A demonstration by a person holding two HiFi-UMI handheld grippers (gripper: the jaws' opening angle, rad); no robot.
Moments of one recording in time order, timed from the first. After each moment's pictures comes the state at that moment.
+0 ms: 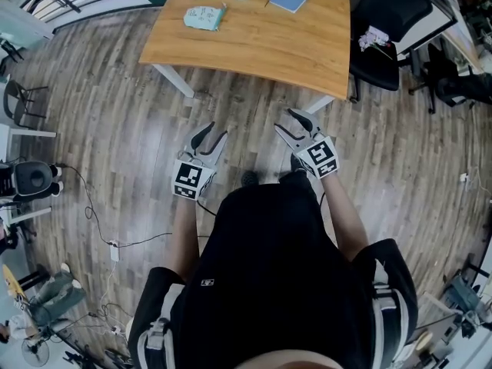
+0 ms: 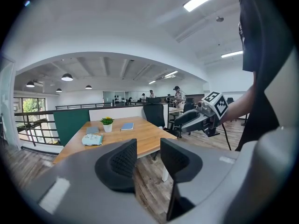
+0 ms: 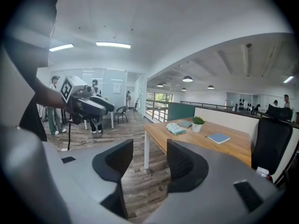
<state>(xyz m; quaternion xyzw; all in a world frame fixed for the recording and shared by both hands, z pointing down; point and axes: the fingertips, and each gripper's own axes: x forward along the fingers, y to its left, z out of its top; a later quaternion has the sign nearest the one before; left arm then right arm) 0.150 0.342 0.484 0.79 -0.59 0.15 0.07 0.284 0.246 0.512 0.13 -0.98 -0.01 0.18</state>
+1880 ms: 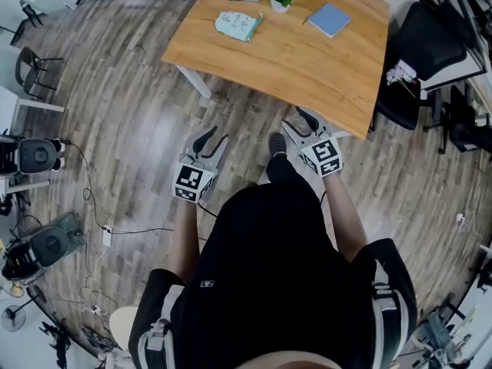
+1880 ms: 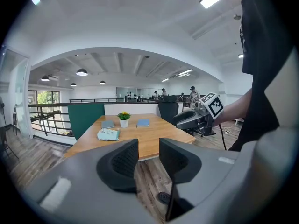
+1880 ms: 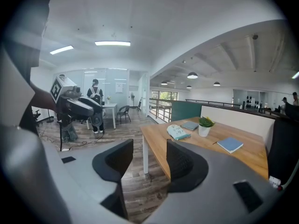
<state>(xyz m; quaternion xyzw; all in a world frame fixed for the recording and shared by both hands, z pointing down) 0.062 0.295 0.495 0.74 -0.65 0.14 0.11 0.182 0.150 0.525 0.09 -0.98 -0.01 0.19</state>
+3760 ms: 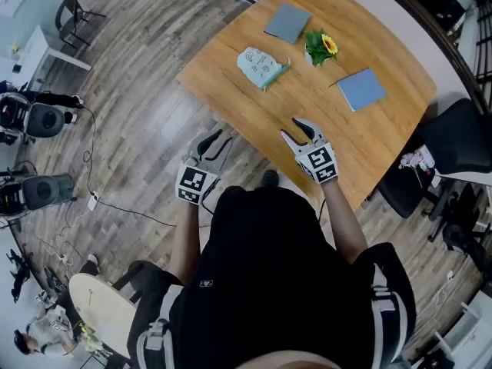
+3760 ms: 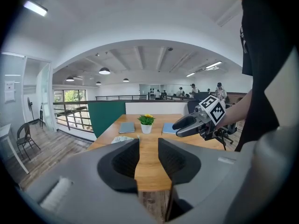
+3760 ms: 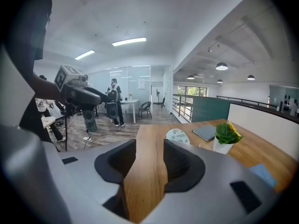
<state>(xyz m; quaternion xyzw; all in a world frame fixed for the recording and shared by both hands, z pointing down) -0.014 0.100 0.481 0.62 -0.76 0.14 0.14 0.053 -0.050 0.549 -0.10 -0.97 -0.03 0.21</state>
